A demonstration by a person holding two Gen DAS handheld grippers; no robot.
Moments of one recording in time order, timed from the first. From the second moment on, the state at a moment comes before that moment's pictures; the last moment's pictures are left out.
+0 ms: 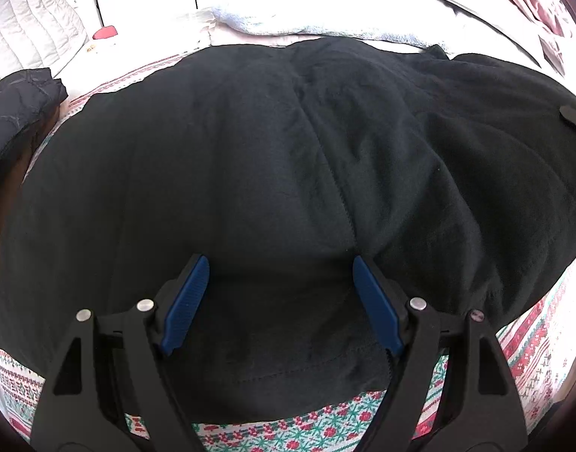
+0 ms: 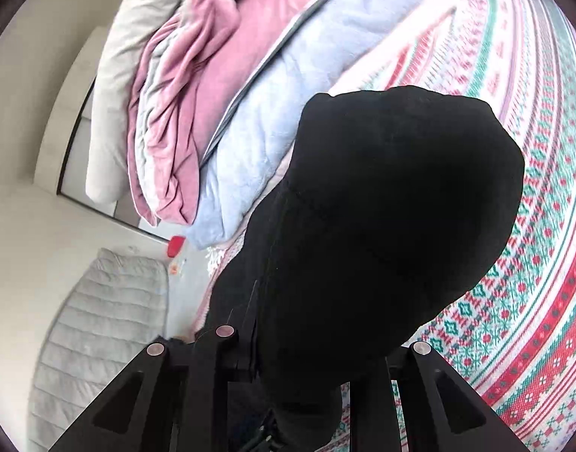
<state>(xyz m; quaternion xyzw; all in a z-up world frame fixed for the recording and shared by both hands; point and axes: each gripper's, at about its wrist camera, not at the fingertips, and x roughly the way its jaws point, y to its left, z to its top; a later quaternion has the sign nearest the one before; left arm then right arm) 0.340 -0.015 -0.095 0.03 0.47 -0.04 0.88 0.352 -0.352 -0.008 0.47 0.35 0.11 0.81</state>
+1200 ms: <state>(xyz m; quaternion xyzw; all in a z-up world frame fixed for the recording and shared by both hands) 0.351 0.001 -0.086 0.03 0.49 -0.04 0.87 0.334 -0.269 0.070 0.28 0.26 0.23 0.90</state>
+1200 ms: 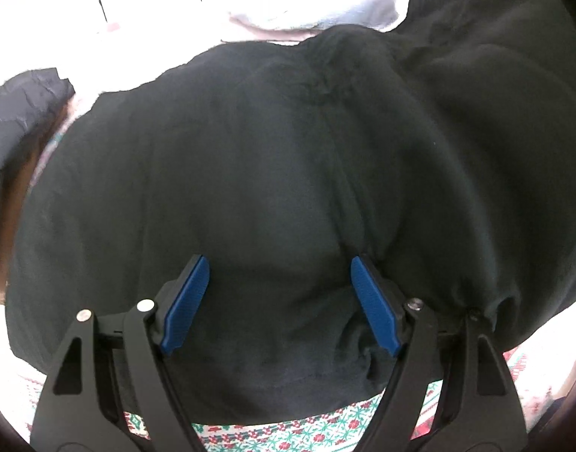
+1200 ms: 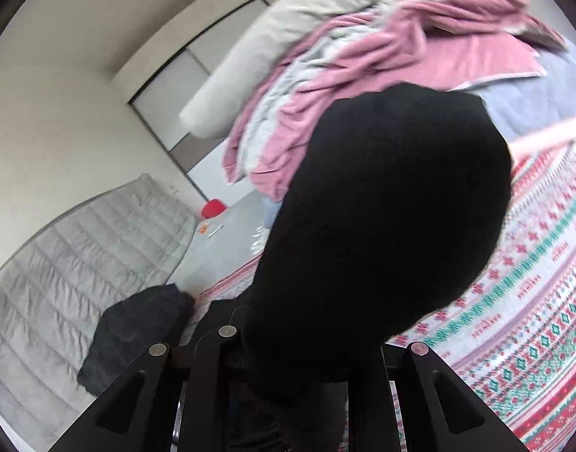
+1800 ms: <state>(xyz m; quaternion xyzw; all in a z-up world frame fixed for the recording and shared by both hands) 0.329 -0.008 -0.080 0.05 0.47 -0.09 0.88 0.333 -0.265 0.074 0.30 0.24 0.20 0.90</state>
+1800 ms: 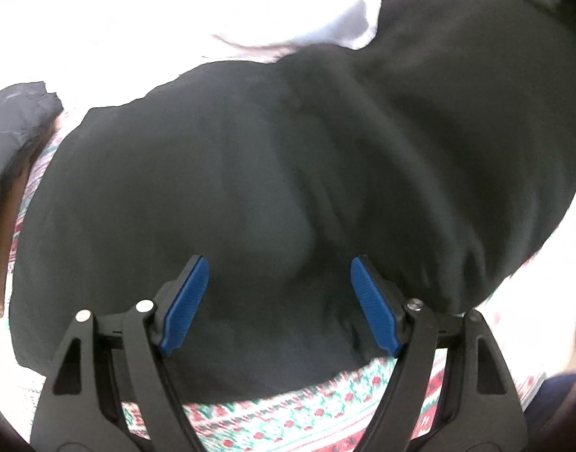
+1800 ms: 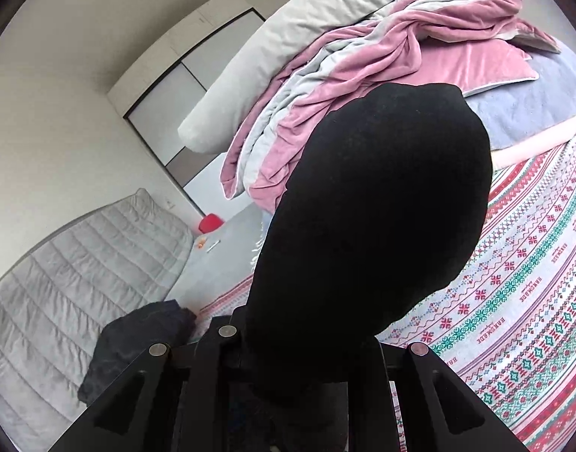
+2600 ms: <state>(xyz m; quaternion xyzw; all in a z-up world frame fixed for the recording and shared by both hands) 0.231 0.325 0.034 -0.28 0.37 0.09 0.88 0.209 0.045 0.038 -0.32 0.10 0.30 0.89</state>
